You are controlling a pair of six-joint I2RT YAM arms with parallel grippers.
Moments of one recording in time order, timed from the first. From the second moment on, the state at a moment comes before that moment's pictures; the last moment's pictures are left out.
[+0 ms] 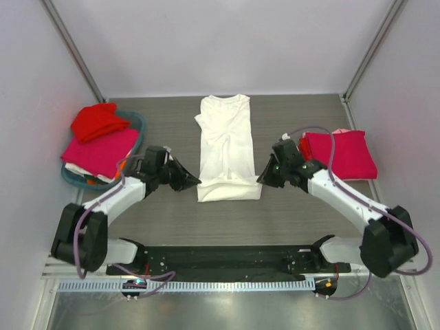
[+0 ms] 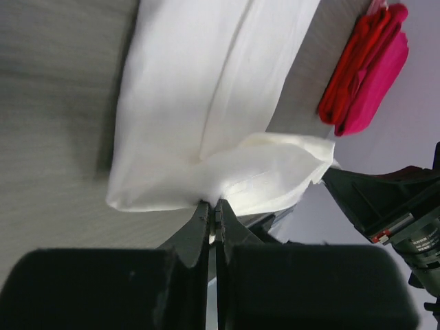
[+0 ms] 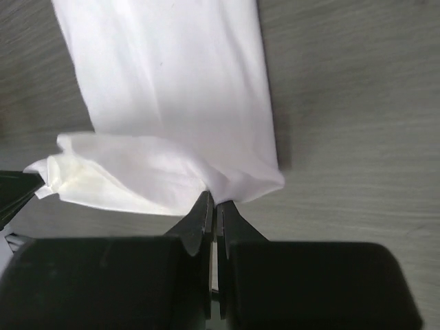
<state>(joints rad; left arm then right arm) -0.34 1.27 0.65 -0.17 0.47 -1.08 0.55 1.20 0.82 -0.51 0.00 0.88</state>
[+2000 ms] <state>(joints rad) -0.21 1.88 1.20 -0.16 0.44 -1.04 0.22 1.88 1.41 -0.50 -0.29 0.55</state>
